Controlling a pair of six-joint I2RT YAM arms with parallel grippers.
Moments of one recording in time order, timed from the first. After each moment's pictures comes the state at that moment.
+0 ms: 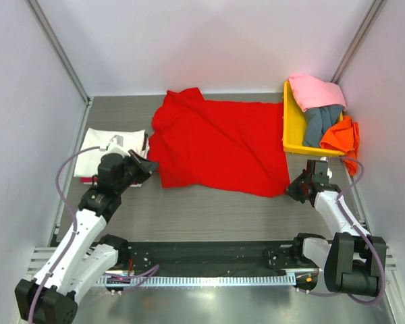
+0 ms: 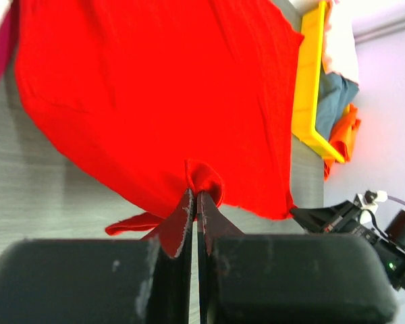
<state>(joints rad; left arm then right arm) -0.30 0.75 0.60 -0.26 0.11 -0.86 -0.14 1.05 0.46 -0.39 -0.07 0.71</state>
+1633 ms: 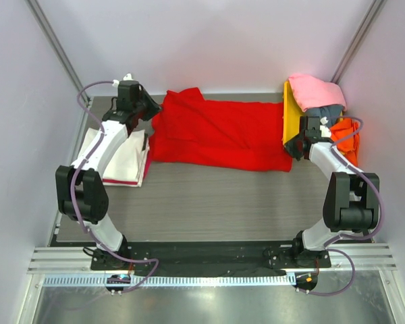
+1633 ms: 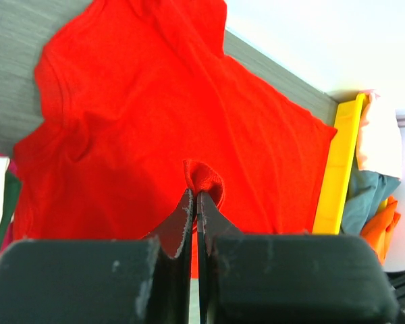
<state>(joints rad) -0.19 1.69 1.47 -0.28 0.08 -0.73 -0.05 1.56 1.01 -0.35 0.10 0.86</state>
